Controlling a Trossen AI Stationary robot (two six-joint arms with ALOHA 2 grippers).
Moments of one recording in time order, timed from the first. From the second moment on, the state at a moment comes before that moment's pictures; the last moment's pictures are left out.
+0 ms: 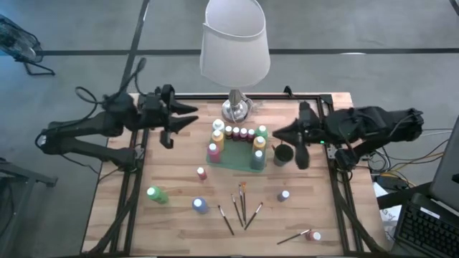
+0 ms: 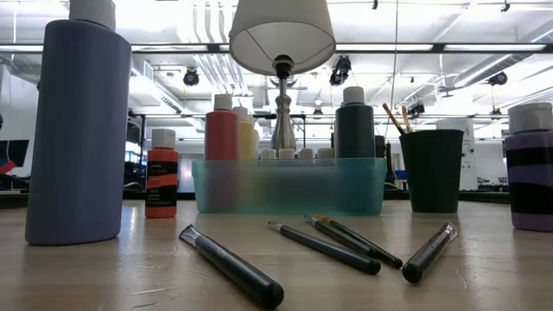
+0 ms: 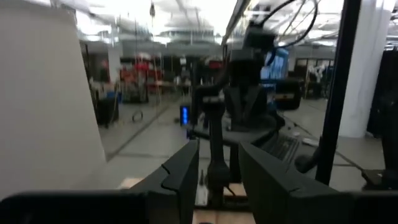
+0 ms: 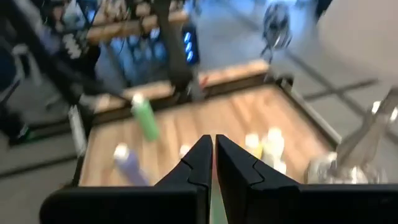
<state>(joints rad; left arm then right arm) 0.08 0.89 1.08 0.02 0.02 -0.03 0.28 1.21 1.59 -0.80 0.39 0.35</state>
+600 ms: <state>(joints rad) 0.07 0.90 1.10 -0.17 -0.06 -0.02 0.51 1.33 1.62 -1.10 0.43 0.58</state>
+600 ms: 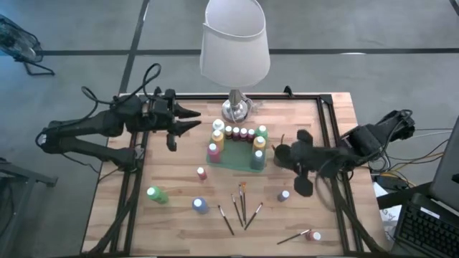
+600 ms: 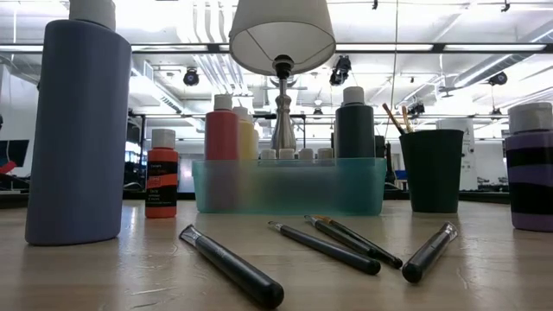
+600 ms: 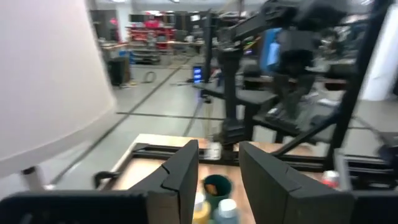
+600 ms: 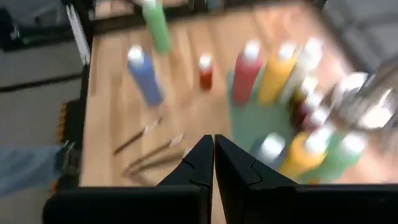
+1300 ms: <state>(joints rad) 0.07 0.91 1.09 -0.29 -0.12 -0.03 0.52 1.49 1.62 -1.40 0.18 1.06</state>
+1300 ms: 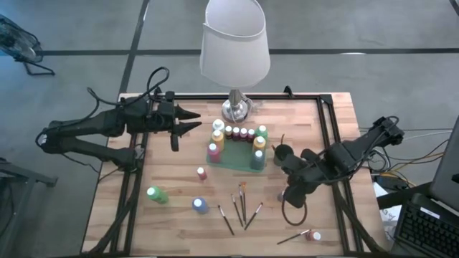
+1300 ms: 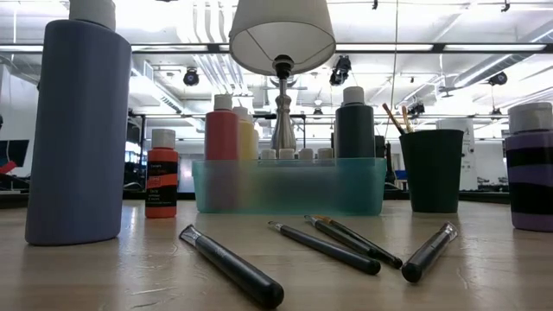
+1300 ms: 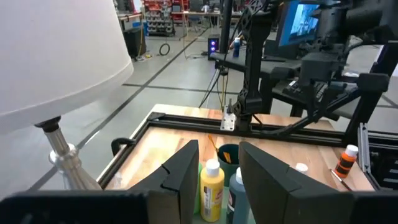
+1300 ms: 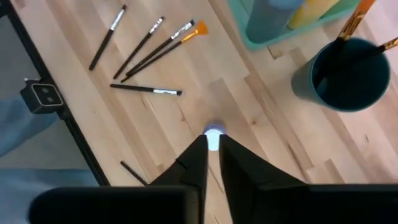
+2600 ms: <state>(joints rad) 0.07 0.91 1.09 -0.32 -0.13 0.03 0.48 1.71 1.49 -1.34 0.00 1.22</state>
